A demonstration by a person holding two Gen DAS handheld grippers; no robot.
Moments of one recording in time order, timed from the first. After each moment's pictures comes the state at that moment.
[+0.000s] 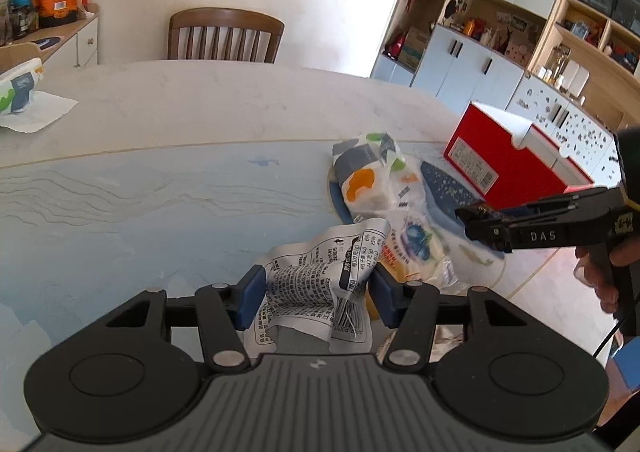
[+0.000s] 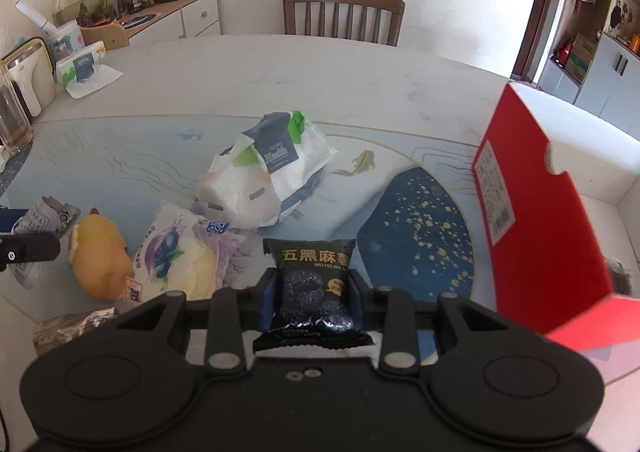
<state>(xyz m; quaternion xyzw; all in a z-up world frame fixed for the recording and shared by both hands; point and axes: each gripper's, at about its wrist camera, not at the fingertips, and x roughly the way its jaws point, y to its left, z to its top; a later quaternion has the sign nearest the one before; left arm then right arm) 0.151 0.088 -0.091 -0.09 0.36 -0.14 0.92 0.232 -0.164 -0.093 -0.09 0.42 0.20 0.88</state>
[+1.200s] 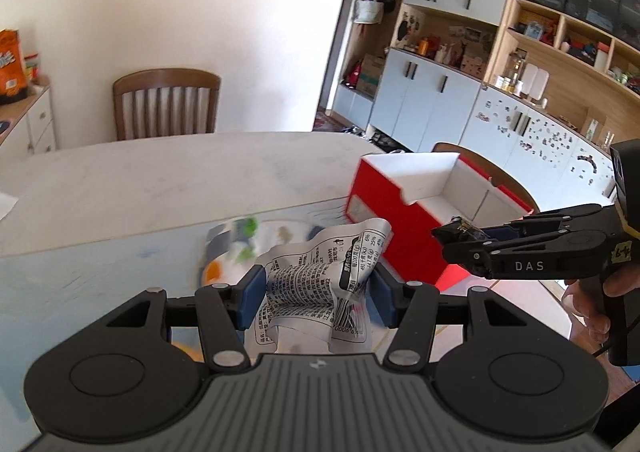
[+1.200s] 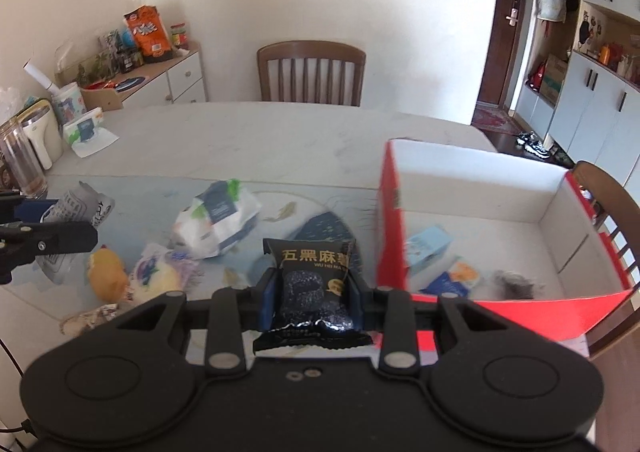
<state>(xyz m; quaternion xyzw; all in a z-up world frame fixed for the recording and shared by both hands) 0.147 -0.052 -0.003 -0.05 0.30 -0.18 0.93 0.204 -0.270 -0.018 -0.06 0.36 0.19 0.91</state>
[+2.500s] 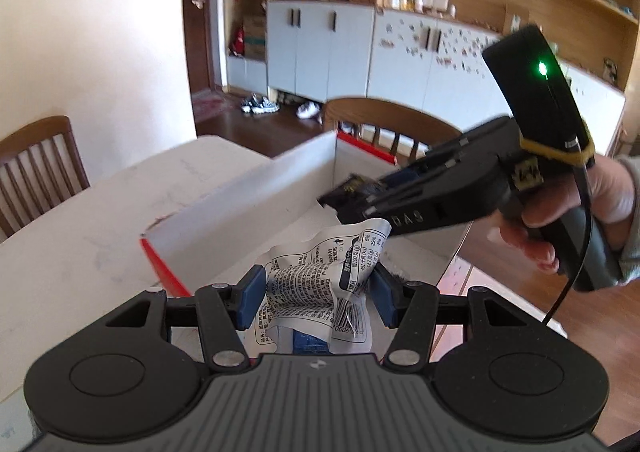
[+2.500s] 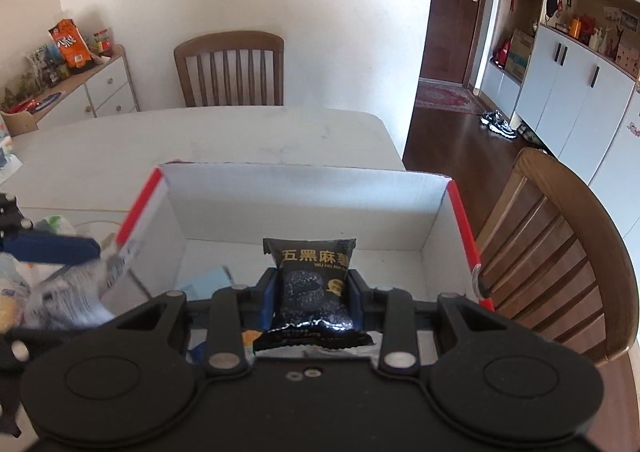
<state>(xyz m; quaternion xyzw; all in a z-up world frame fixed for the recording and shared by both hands) 0.281 -0.289 -0.011 0.10 0.34 -0.31 0.88 0.350 -0.430 -0.039 -0.06 0.39 0.15 0.91</state>
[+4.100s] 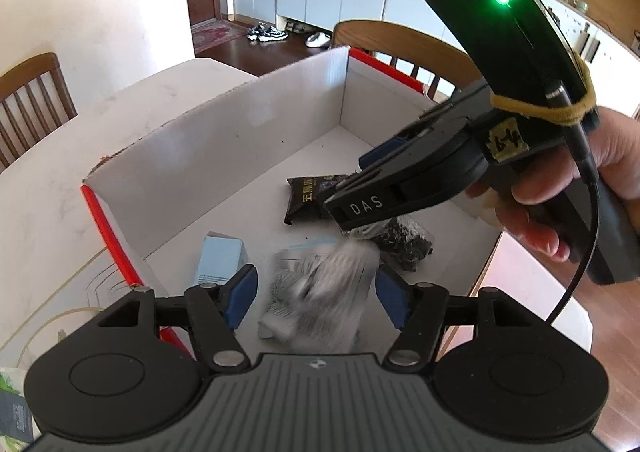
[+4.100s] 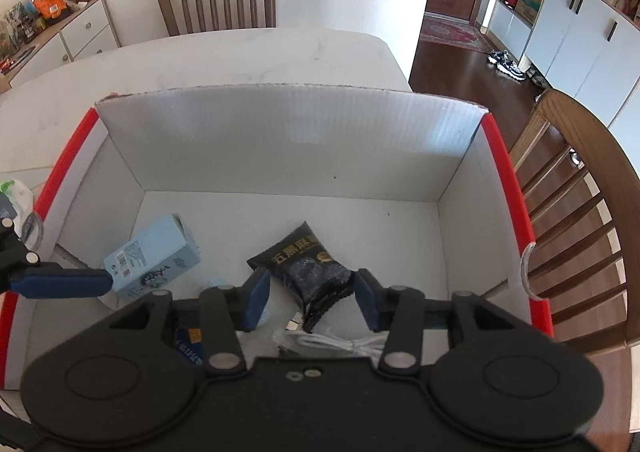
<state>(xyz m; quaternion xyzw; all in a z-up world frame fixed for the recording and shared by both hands) 0.321 -0.324 -0.053 0.11 0.44 -0.28 0.85 0.403 -0.423 -0.095 -0.07 0.49 0.14 0.86</state>
